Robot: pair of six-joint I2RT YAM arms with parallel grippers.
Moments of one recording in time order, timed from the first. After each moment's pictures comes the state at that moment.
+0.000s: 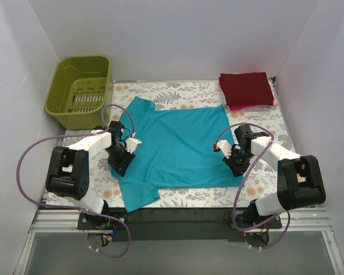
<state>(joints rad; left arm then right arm) -0.20 1.61 0.92 -0.89 0.20 0.50 0.22 1.46 0.78 -0.84 -0.27 -0.78</state>
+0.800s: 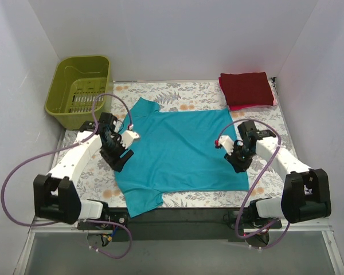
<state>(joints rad) -0.20 1.29 0.99 -1.16 0.20 0.66 0.22 1.32 0.78 -0.93 -0.25 -0.82</state>
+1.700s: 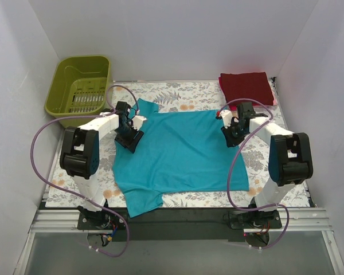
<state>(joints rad) -0.21 1.87 1.24 -0.76 0.19 0.41 0.14 1.71 1.09 -0.59 -0.32 -0.55</state>
